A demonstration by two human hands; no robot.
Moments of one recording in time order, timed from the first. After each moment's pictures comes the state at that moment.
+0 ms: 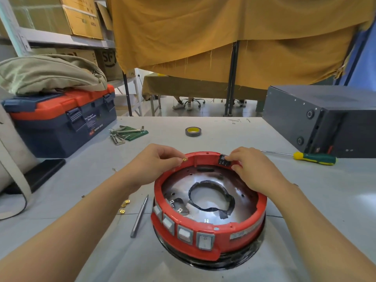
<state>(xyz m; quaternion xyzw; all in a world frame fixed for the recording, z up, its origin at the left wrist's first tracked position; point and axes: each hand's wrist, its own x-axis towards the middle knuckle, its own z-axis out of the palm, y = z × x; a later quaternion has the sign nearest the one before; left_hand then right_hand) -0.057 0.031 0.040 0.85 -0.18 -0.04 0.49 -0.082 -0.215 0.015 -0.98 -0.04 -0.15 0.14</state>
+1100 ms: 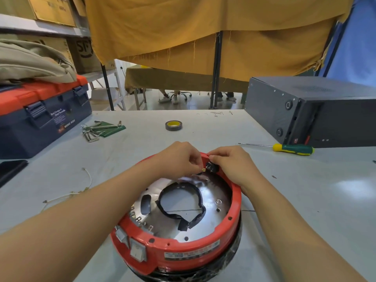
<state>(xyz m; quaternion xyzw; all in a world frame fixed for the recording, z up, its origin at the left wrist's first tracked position) -0.040 -0.065 0.036 0.91 -0.35 -0.04 0.22 -0.081 -0.221 0.003 -0.85 0.08 -0.13 0.50</state>
